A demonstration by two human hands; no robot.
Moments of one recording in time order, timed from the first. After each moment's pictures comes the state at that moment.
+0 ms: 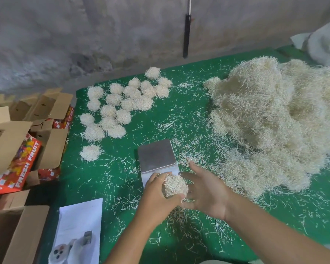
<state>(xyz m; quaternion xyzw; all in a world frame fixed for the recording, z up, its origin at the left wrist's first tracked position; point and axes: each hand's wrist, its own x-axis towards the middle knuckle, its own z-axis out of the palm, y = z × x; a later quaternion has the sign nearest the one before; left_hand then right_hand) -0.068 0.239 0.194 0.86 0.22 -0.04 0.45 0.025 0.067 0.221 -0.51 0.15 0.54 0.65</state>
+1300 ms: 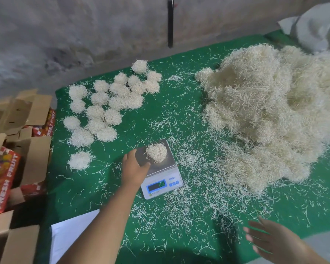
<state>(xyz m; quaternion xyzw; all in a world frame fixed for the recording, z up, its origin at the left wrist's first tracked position) 0.053 0.374 0.097 0.88 0.31 0.02 0.36 -0.009 -0.105 0.081 -0.51 0.43 0.44 0.60</state>
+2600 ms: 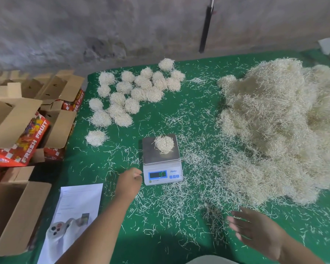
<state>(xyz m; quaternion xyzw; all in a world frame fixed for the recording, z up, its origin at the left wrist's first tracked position) -0.060 0.339 0.092 0.83 0.39 0.01 0.40 0.031 -0.094 0.108 -0.56 0.28 0.50 0.60</state>
